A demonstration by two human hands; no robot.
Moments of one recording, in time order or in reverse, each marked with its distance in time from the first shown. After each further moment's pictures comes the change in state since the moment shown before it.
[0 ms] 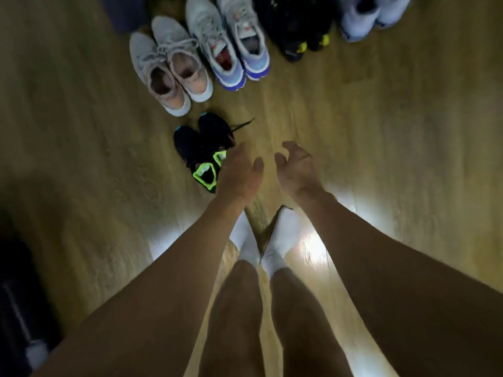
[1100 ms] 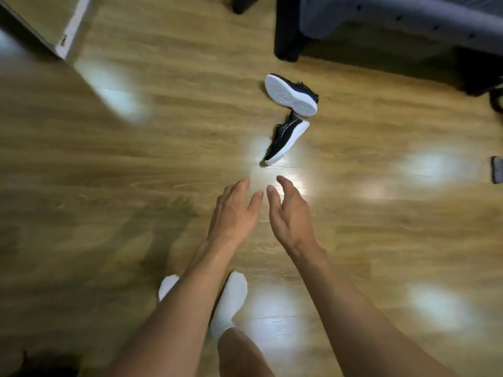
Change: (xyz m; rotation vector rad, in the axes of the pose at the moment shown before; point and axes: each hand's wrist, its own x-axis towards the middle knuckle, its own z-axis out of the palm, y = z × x) left_hand -0.430 0.343 0.479 0.731 -0.783 0.840; right_hand -0.411 0.534 -0.254 0.745 0.869 0.814
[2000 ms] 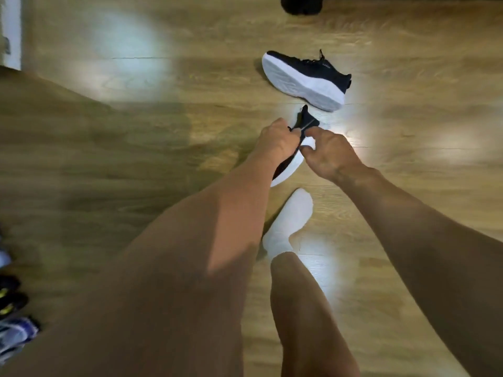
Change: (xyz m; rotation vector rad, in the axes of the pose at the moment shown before) left_hand 0.407 0.153 0.126 0.193 -0.185 -0.301; right_hand 0.400 0.116 -0.072 -0.233 -0.433 0.062
